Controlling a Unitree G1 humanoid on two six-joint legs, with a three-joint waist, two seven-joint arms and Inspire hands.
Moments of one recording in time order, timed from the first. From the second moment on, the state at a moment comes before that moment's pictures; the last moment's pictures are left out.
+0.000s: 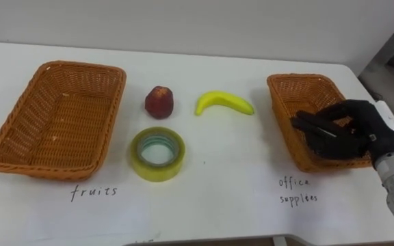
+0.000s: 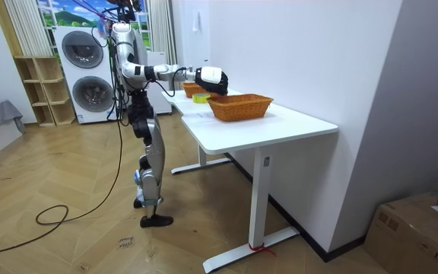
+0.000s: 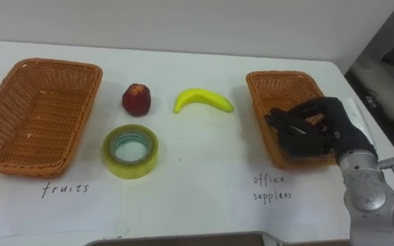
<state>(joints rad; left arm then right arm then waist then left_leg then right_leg) 0.30 0.22 0.17 1.00 0.28 0.13 0.19 0.01 -0.38 -0.19 0.07 -0.39 0.12 0.12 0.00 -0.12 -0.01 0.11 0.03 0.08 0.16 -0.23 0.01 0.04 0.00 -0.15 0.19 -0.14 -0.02</state>
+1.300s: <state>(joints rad) 0.28 0.21 0.17 1.00 0.28 0.13 0.19 0.01 -0.39 -0.22 0.11 -0.47 0.13 0.07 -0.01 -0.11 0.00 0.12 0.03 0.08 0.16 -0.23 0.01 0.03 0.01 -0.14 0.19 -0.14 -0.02</state>
